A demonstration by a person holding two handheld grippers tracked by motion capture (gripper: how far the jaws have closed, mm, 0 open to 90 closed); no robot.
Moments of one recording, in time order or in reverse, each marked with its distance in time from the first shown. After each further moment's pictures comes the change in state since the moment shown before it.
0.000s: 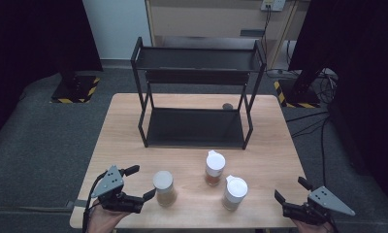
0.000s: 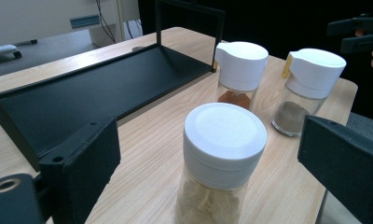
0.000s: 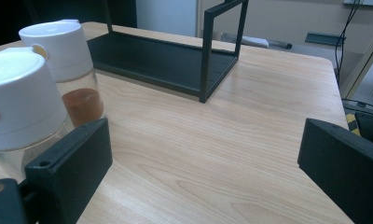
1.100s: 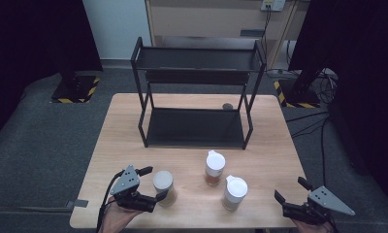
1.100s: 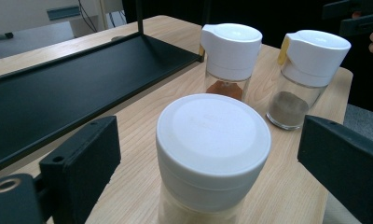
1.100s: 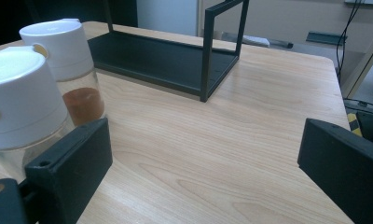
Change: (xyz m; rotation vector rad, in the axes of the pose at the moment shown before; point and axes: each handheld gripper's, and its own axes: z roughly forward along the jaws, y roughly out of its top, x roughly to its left) left arm 0.004 -0.007 0.036 0.026 -0.053 0.008; right arm -0.001 0.000 0.000 -0.001 0.004 0.001
